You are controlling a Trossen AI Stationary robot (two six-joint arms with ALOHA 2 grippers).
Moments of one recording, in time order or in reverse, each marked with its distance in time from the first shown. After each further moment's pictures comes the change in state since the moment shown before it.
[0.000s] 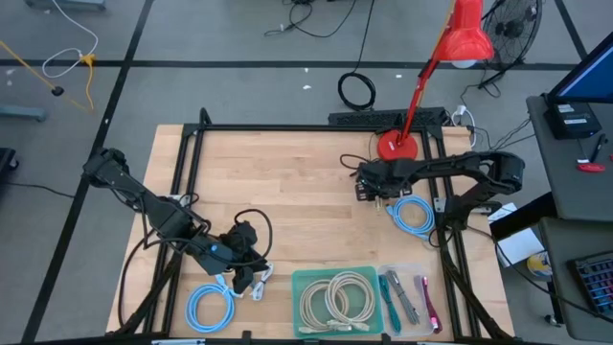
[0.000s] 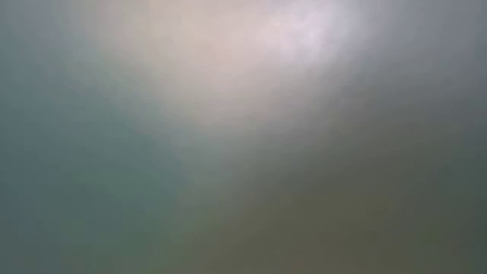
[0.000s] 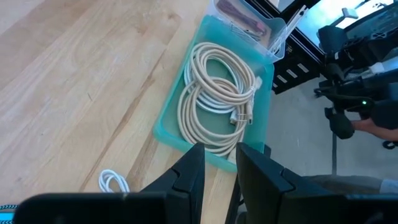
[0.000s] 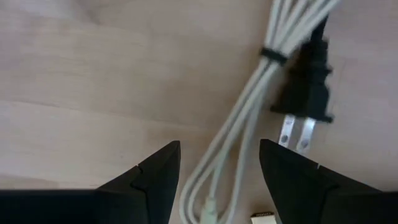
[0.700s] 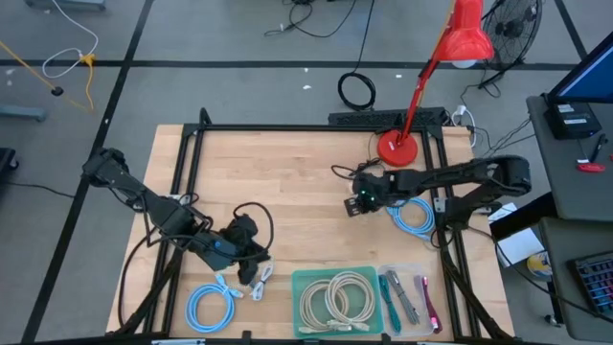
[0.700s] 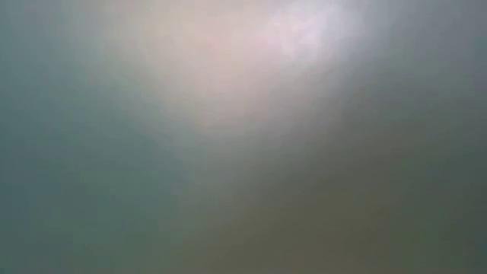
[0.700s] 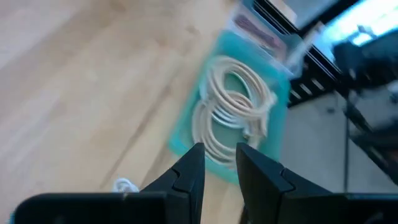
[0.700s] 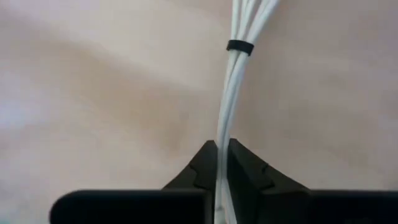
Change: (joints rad) left arm 0.033 -0.003 0.000 -0.032 -0.057 -0.037; right arm 0.146 -0.063 -0.043 0.287 -0.147 -0.069
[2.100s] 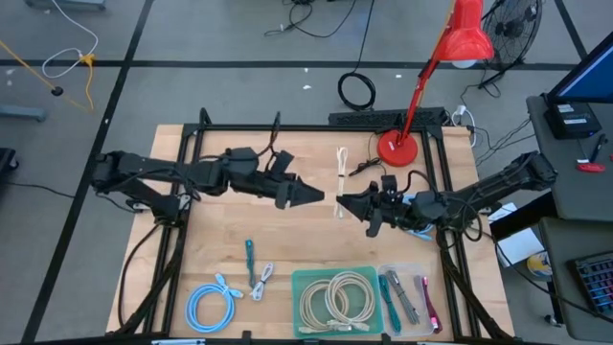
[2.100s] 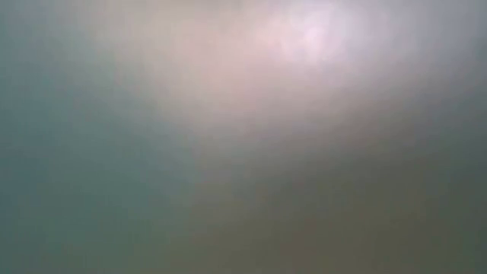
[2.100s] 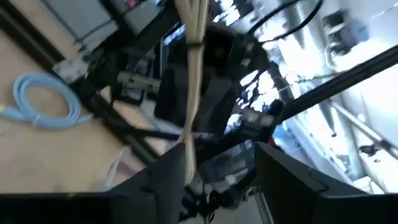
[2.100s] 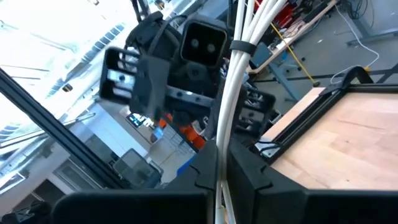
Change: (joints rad) left arm 0.554 0.098 0.000 0.841 0.531 0.073; right arm 0.522 -0.299 0.062 0.961 0.599 -0.355
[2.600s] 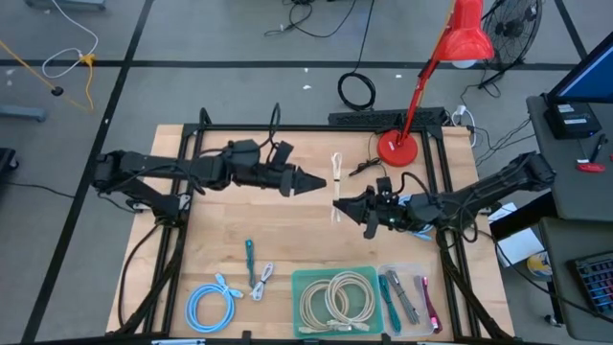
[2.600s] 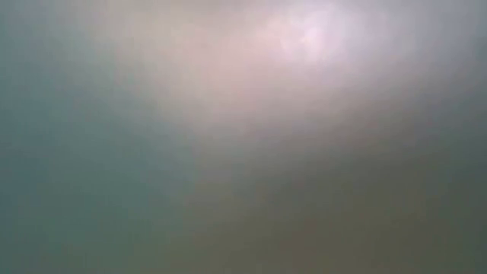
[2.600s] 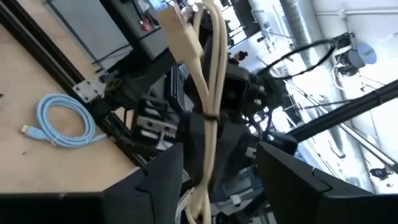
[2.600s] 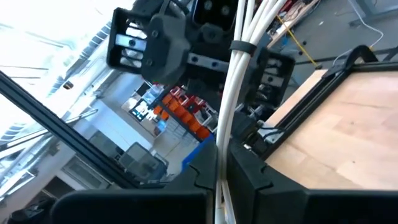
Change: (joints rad) left arm 0.056 0.006 0.001 0.009 -0.019 -0.016; right arm 0.000 0.026 0.009 -0.031 -0.030 0.082
